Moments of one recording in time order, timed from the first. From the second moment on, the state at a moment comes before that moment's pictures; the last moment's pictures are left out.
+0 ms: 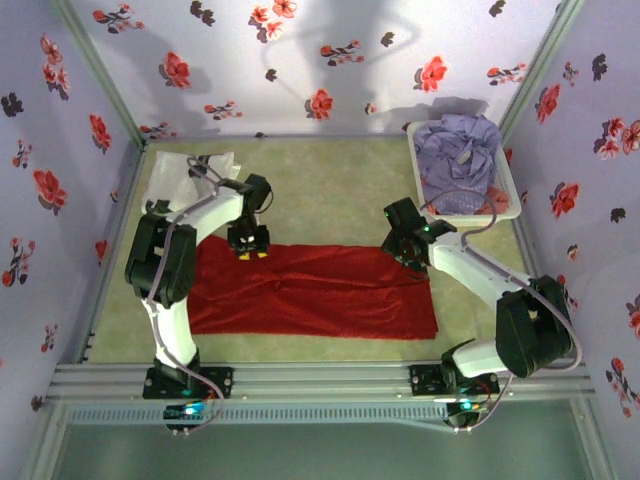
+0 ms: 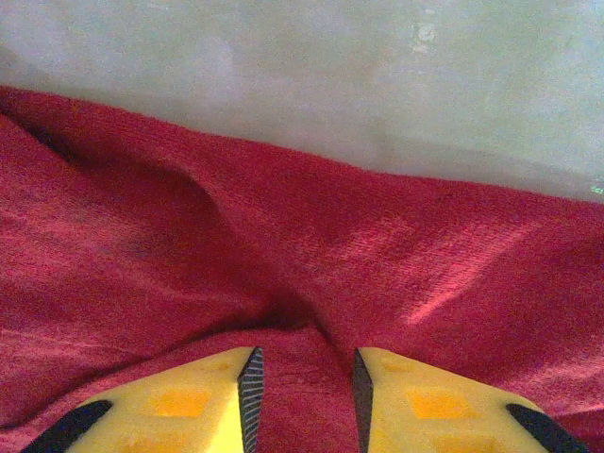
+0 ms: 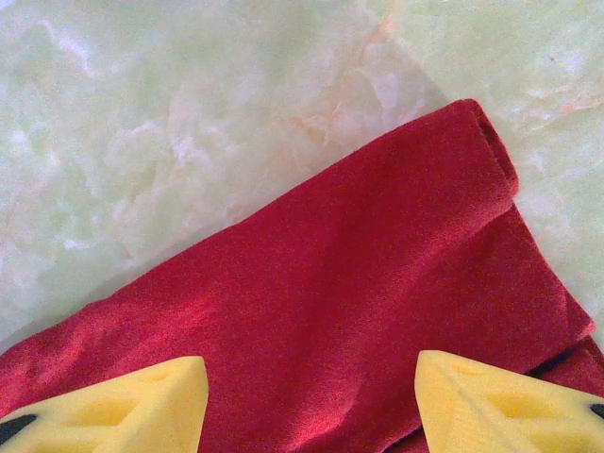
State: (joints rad) left arm -0.42 1.91 1.37 -1.04 0.02 -0.52; right arm 0.47 1.40 0.91 -0.68 0.18 0.97
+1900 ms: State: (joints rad) left arm -0.60 1.37 0.98 -1.03 0.02 -0.90; right arm 0.48 1.32 0.81 -0.67 0.14 0.97
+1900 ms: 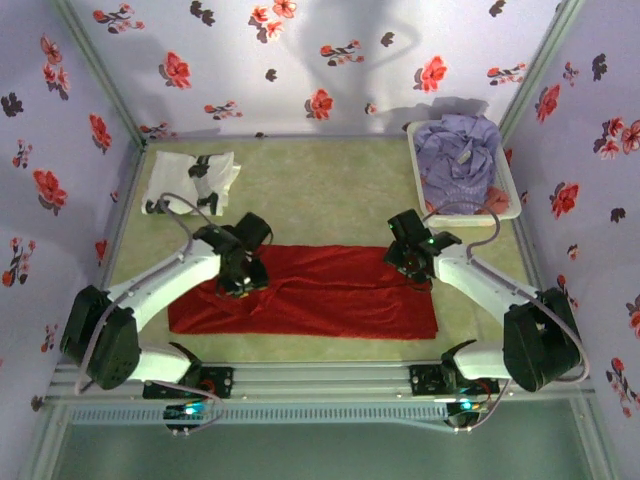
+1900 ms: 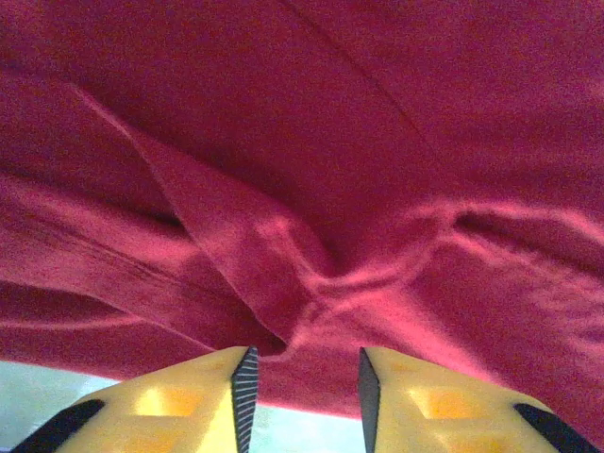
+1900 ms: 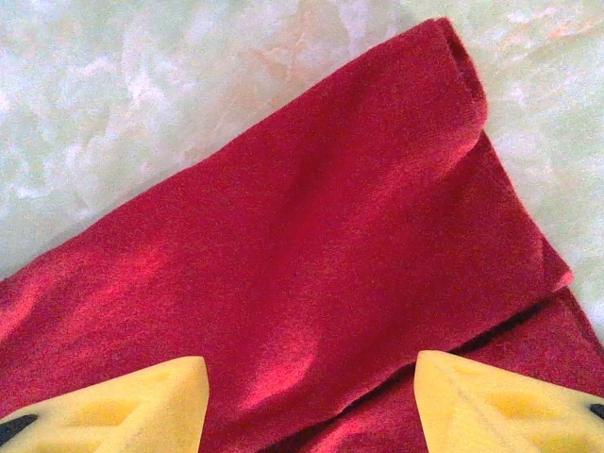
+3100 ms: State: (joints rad) left arm -0.60 1.63 0.98 -1.14 0.00 -0.71; right arm 0.49 1.38 0.85 -0.66 0.10 0.94
